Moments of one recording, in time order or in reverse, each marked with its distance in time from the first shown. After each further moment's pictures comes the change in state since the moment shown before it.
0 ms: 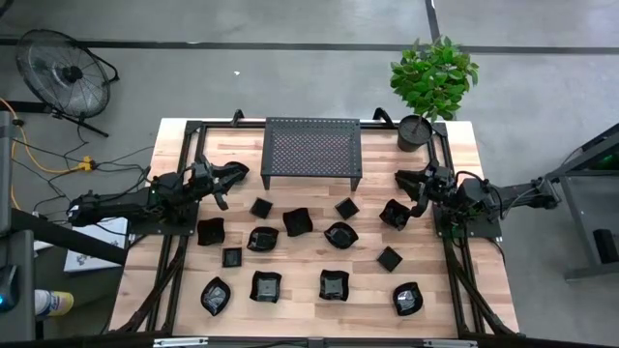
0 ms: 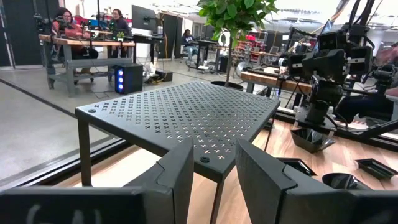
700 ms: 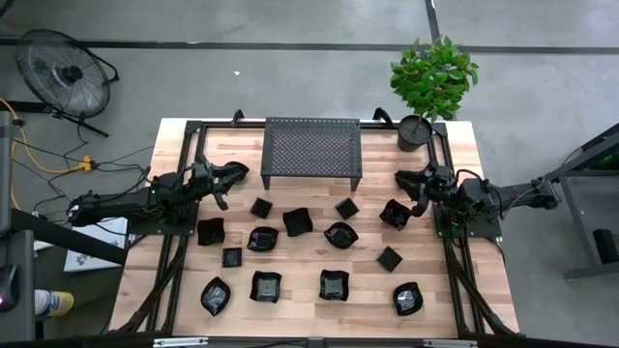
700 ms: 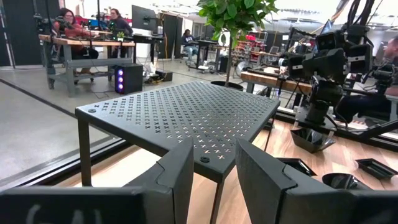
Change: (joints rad) left arm 0.000 0.000 0.000 0.000 0.000 0.000; right arm 0.000 0.000 0.000 -0.004 -0.005 0.068
